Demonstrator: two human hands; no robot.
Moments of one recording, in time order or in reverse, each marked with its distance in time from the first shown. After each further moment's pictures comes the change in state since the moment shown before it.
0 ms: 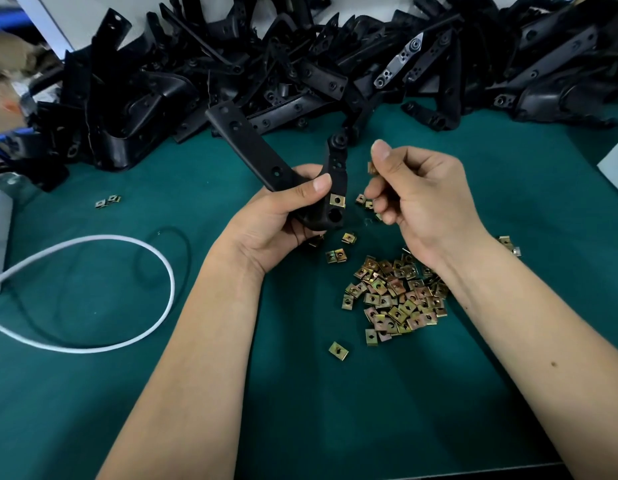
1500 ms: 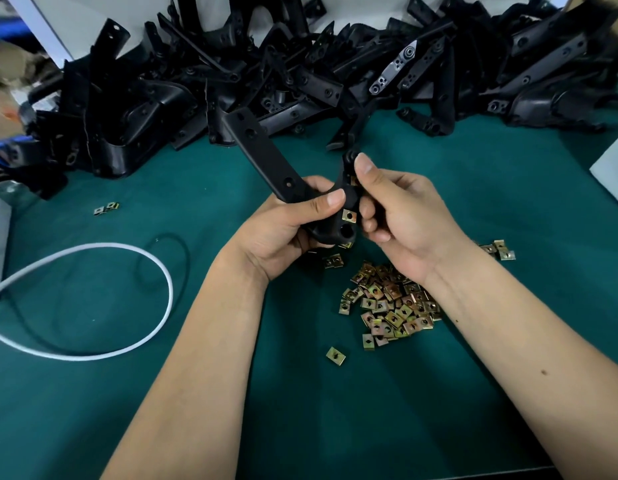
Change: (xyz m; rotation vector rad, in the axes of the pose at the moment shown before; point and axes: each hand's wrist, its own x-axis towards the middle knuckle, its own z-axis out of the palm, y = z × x) left_hand -0.003 0.000 0.011 0.055 -0.101 -0.021; right_hand -0.004 0.004 0.006 0.121 -0.125 0.194
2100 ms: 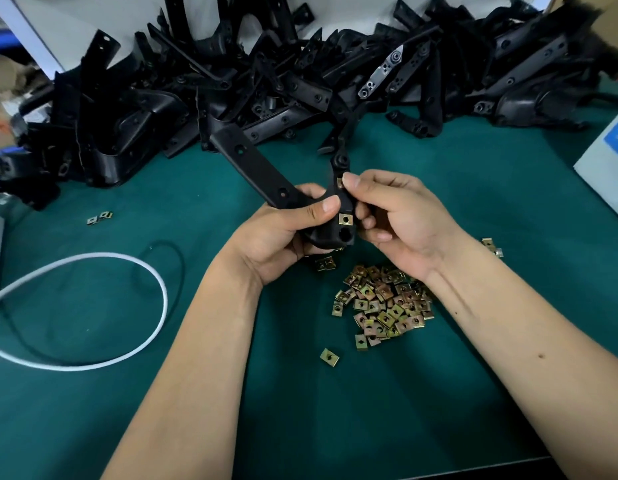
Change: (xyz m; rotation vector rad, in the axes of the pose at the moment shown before) left_hand 0.003 -0.002 0.000 0.016 0.018 -0.049; right_hand 0.003 -0.002 -0.015 0.043 -0.080 0.040
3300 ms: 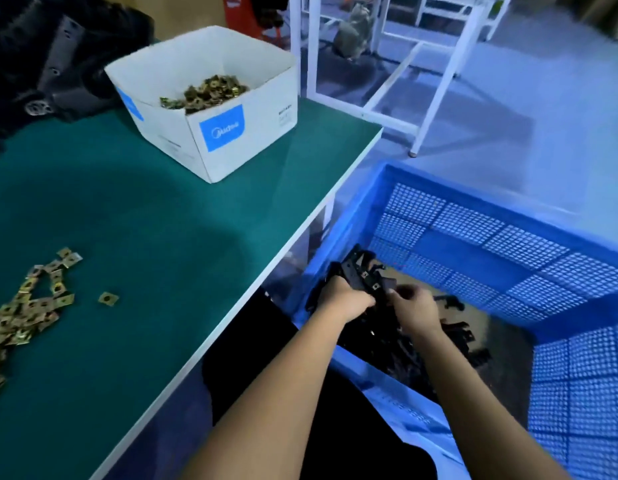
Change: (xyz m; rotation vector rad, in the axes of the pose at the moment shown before) left_hand -0.002 -0.325 0.419 1.002 -0.528 -0.474; right_hand -0.402 0.147 -0.329 -0.431 1.551 0.440
